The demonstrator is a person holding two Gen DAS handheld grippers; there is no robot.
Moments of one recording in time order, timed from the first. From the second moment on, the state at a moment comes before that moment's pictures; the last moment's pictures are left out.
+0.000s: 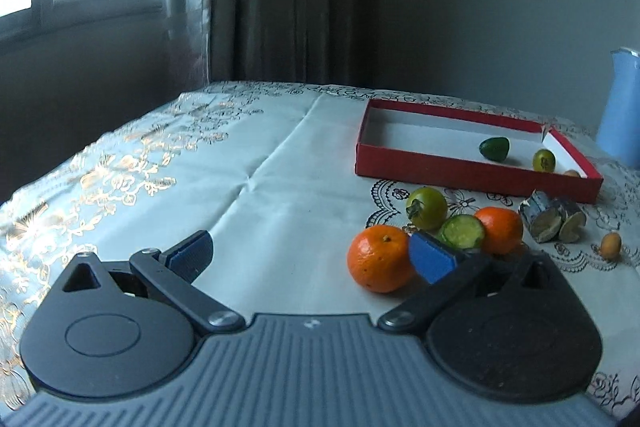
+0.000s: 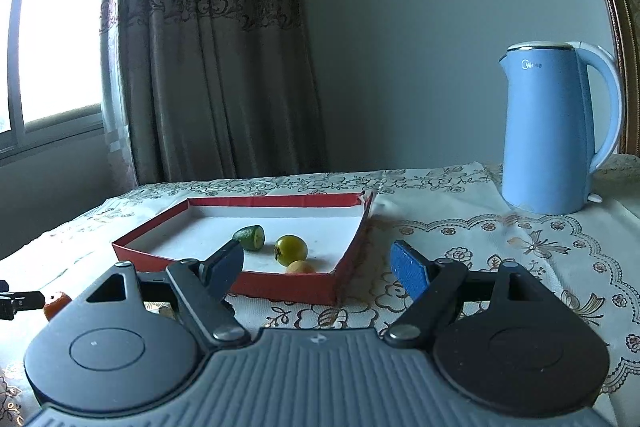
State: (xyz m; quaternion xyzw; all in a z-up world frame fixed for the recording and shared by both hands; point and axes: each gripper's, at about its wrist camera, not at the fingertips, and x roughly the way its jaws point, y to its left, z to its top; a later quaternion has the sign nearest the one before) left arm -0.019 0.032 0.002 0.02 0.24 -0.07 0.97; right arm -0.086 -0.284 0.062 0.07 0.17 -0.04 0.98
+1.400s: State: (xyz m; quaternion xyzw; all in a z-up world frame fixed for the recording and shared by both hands) left arm 0.016 0.013 -0.010 0.03 0.32 -0.12 0.94; right arm -0.082 -0.279 0.056 0.07 0.19 -0.04 0.98
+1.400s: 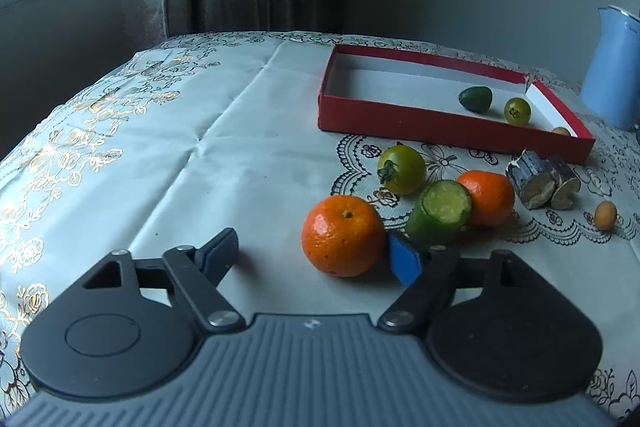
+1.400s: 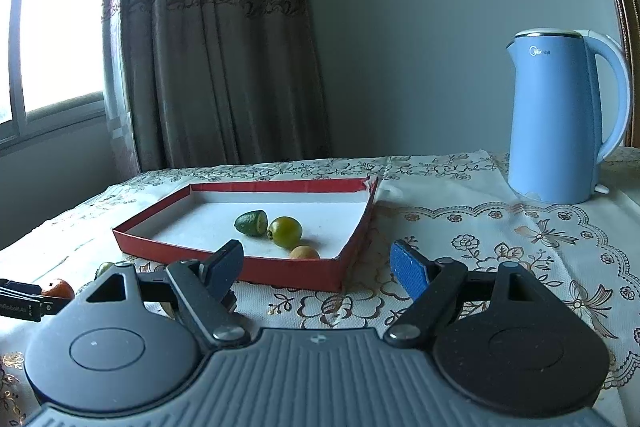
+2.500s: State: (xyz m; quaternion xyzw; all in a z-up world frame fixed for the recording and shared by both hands) left arm 0.015 -0.047 0.074 0.09 0.21 -0.09 0.97; right arm -0.084 -0.281 0.059 0.08 0.18 -0.03 0.98
